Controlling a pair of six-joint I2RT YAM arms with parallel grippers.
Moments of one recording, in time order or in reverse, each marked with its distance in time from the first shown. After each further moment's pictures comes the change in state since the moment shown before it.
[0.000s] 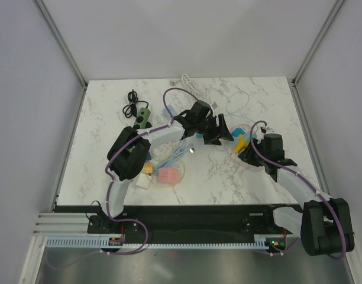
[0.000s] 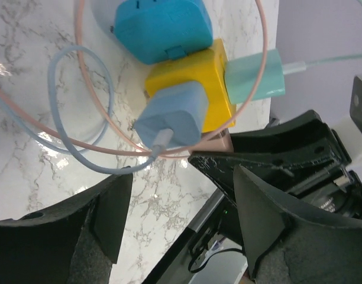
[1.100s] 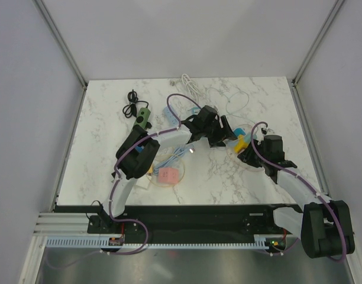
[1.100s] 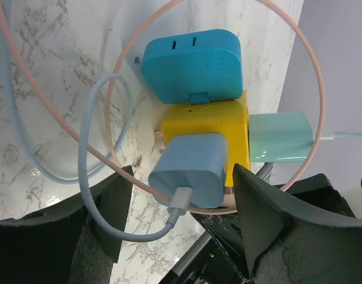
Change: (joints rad) left arm -0.043 0.103 0.038 0.066 -0.171 -0.197; right arm 0.006 -0.019 -0.023 0.023 -0.010 0.033
